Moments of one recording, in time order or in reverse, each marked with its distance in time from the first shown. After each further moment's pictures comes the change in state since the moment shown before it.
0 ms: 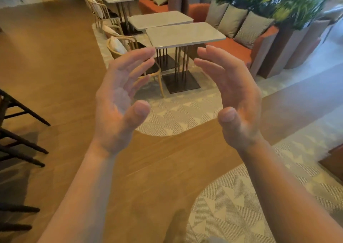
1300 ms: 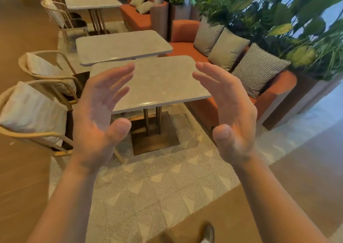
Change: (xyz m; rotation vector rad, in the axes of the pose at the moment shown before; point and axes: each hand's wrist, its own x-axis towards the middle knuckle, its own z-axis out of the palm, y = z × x) left_hand 0.717 -0.693 0.153 0.027 0.115 -0.026; right_hand 0.452 0.827 -0.371 -0.006 0.006 0.120
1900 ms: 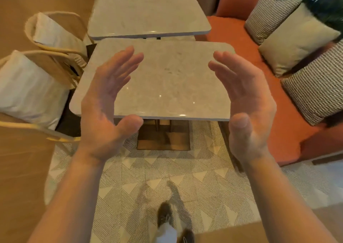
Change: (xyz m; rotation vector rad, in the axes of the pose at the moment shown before) left_hand 0.164 -0.255 0.059 0.275 0.136 -0.117; right_hand 0.145 0.320 -0.075 0.190 -0.100 0.135
